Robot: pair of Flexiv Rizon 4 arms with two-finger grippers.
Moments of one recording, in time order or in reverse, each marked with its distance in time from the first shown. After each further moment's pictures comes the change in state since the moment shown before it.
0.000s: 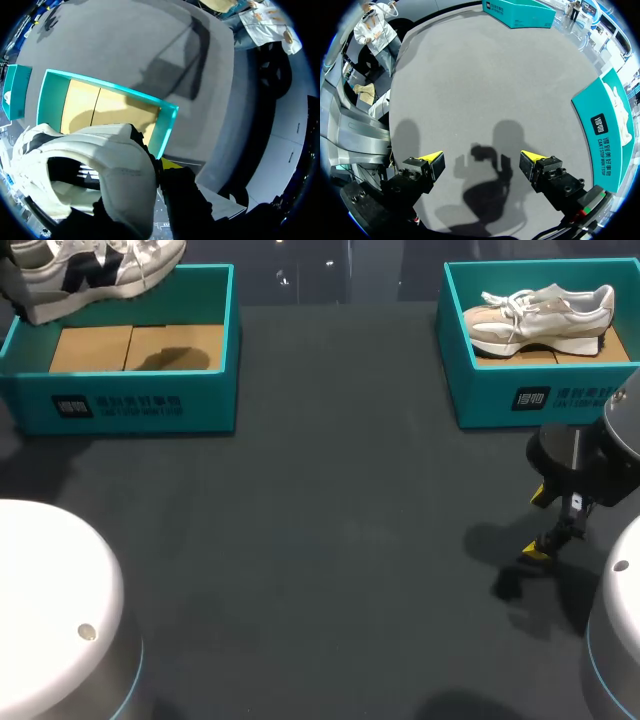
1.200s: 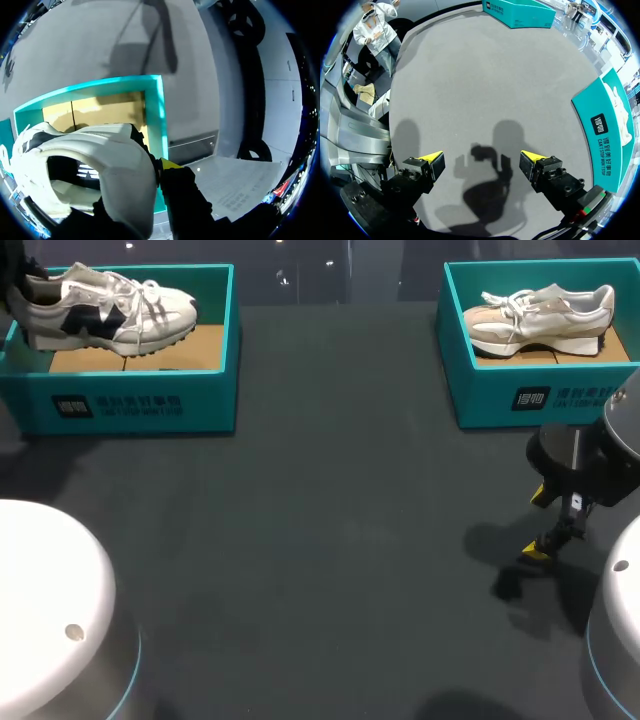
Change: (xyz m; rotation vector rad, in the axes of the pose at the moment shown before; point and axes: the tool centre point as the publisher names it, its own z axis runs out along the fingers) left arm -0.010 0.018 0.062 -0.091 0.048 0.416; right arm 0.000 0.000 0.000 0.000 0.000 0.000
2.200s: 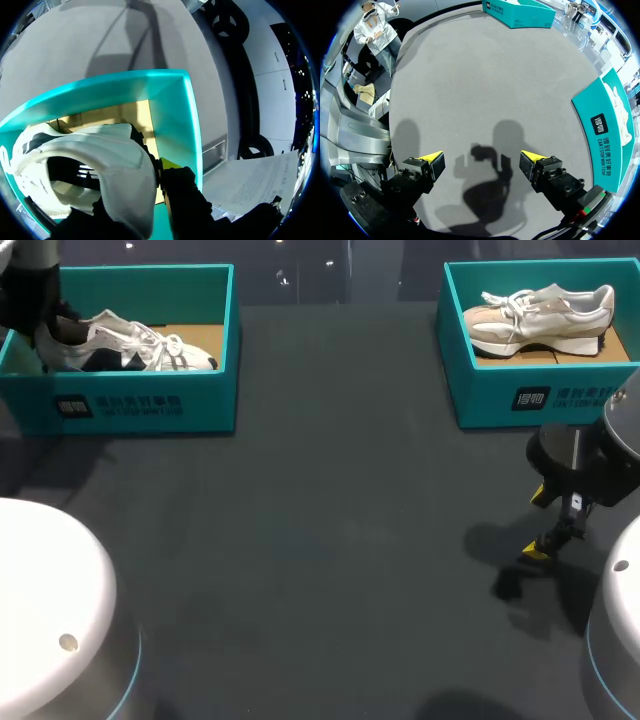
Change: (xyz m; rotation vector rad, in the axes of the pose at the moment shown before) left arm -0.033 -0.020 0.058 0.113 0.072 0.119; right arm 0.000 0.000 0.000 0.000 0.000 0.000
